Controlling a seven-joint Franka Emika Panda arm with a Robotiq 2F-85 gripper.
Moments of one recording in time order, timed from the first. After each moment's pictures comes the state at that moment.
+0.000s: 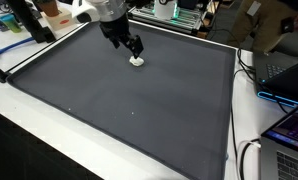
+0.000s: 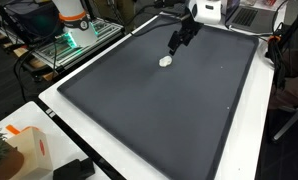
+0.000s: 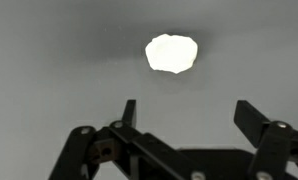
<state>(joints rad) 0.11 0.47 -0.01 -1.77 0.01 1.99 0.24</state>
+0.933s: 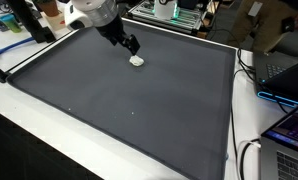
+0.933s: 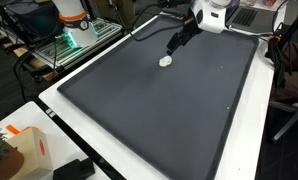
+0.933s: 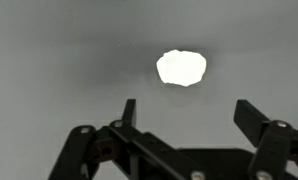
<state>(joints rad) 0.09 0.57 -0.01 -1.60 0.02 1.76 0.19</state>
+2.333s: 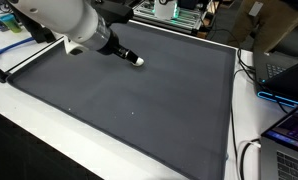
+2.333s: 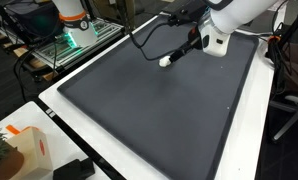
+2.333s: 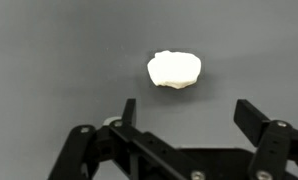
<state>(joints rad) 0.06 0.81 -0.01 -1.29 0.09 1.52 0.17</state>
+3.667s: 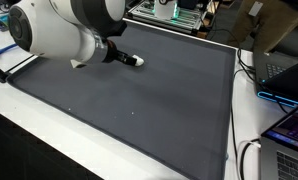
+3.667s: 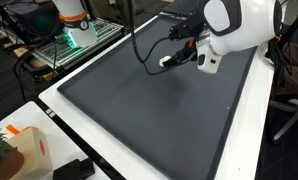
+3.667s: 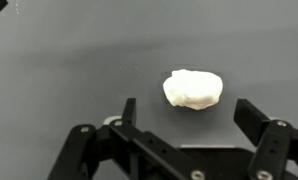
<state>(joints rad) 0.03 1.02 -0.01 -1.02 0.09 1.25 0.15</state>
